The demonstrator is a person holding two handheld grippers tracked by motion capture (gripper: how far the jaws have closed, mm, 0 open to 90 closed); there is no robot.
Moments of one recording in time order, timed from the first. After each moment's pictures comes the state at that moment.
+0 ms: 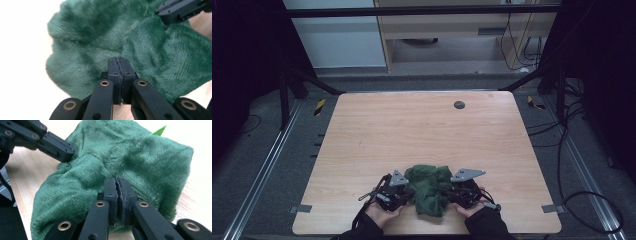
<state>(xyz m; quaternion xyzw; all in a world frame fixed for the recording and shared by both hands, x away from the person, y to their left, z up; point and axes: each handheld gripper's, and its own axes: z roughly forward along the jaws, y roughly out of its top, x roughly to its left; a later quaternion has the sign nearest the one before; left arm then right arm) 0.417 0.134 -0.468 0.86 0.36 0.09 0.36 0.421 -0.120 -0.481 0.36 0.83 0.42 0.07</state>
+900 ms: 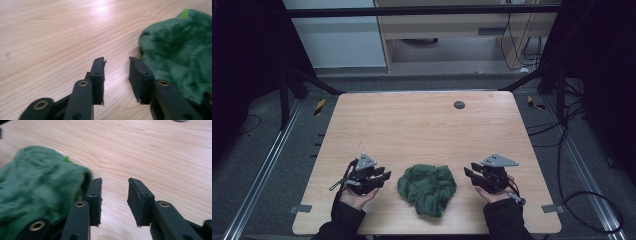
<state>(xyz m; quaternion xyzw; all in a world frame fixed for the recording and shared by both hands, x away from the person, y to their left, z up) 0.447 0.209 -0.449 0.80 0.43 0.17 0.38 0.441 -0.189 -0.458 0.44 0.76 0.43 0.19</state>
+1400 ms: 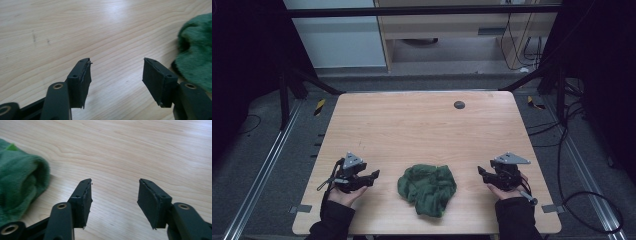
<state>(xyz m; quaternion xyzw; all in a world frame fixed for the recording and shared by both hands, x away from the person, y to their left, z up) 0.459 0.249 -0.461 0.79 0.46 0.19 0.37 0.451 -0.226 -0.468 0.49 0.75 0.39 0.23</state>
